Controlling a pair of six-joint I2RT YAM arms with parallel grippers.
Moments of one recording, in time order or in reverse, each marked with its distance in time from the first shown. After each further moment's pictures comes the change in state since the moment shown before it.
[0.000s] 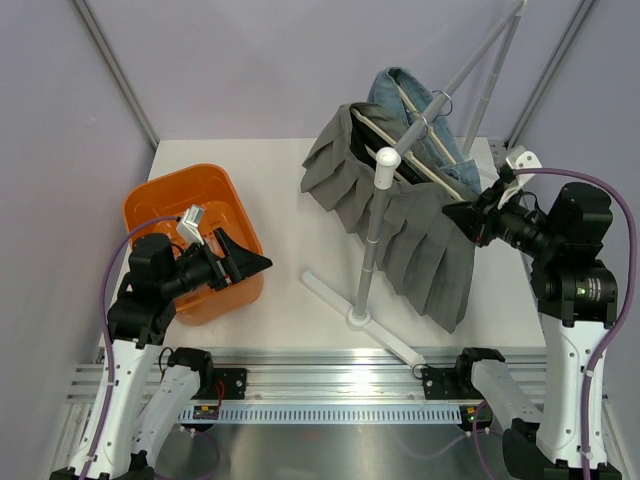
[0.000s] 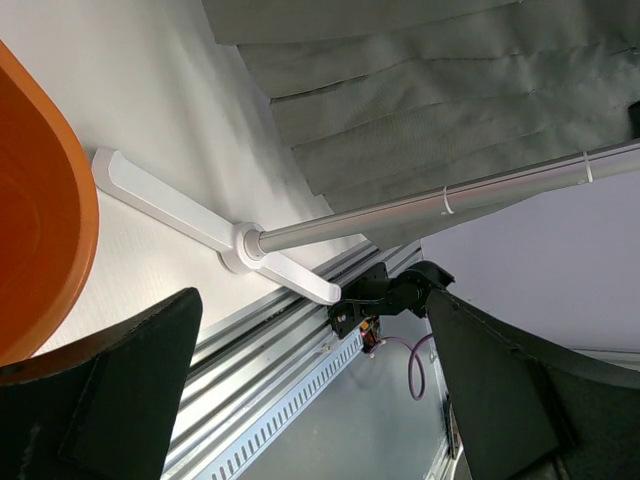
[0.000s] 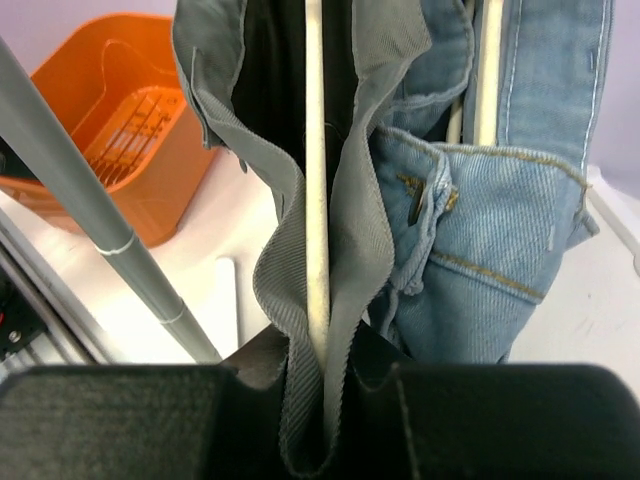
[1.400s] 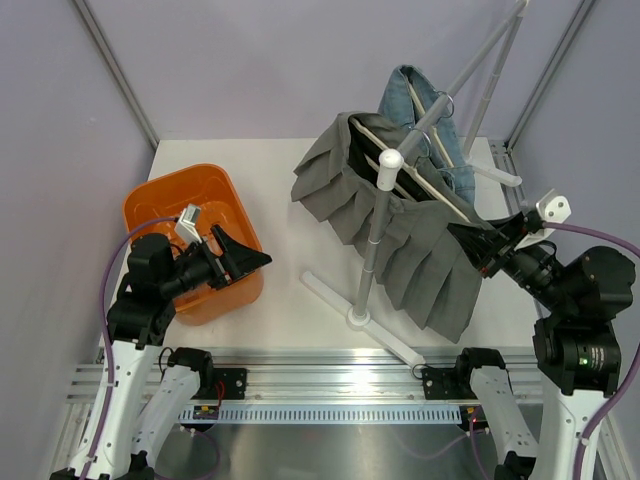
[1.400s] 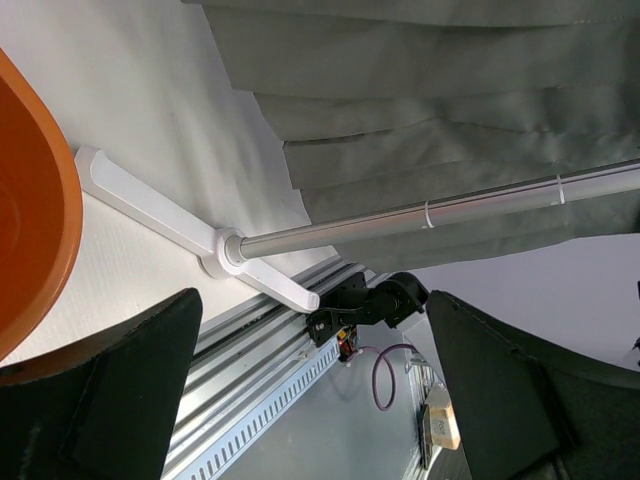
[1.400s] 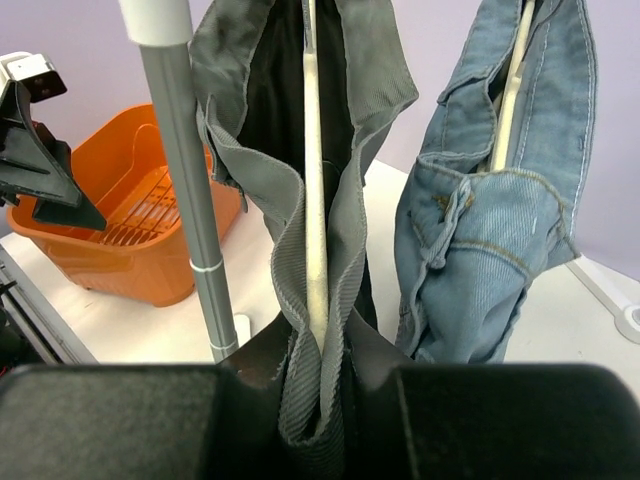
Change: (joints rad) left arm 0.000 -0.004 0.000 0.022 -0.008 -0.080; right arm 0.000 -0.246 -0.129 0.208 0.009 0.180
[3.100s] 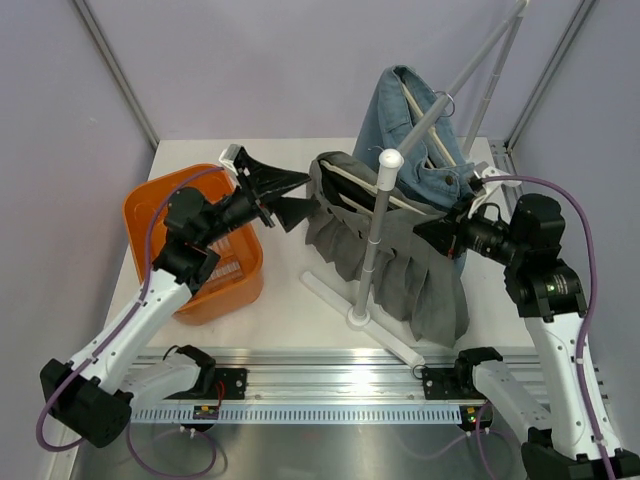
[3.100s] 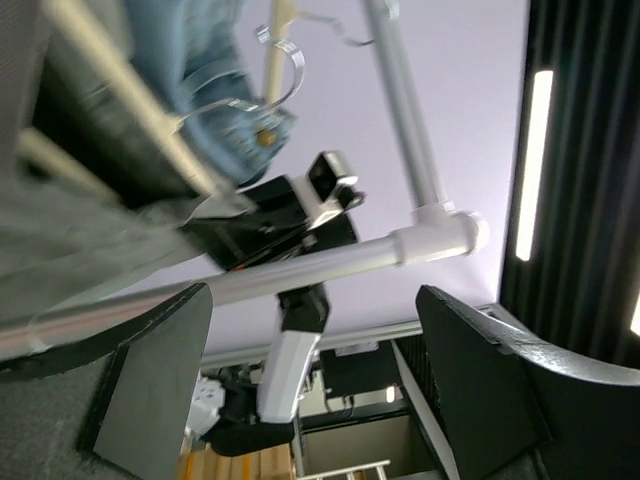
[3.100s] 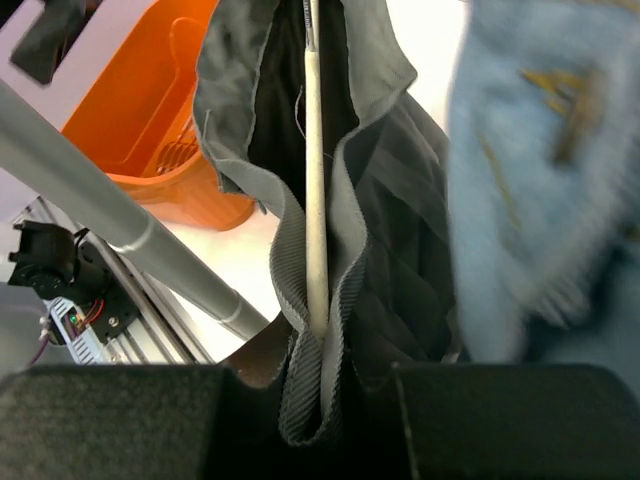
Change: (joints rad) left arm -0.332 0.413 0.107 0.915 -0.076 -0.845; right arm 0.164 0.167 -0.153 -0.025 0.051 0.057
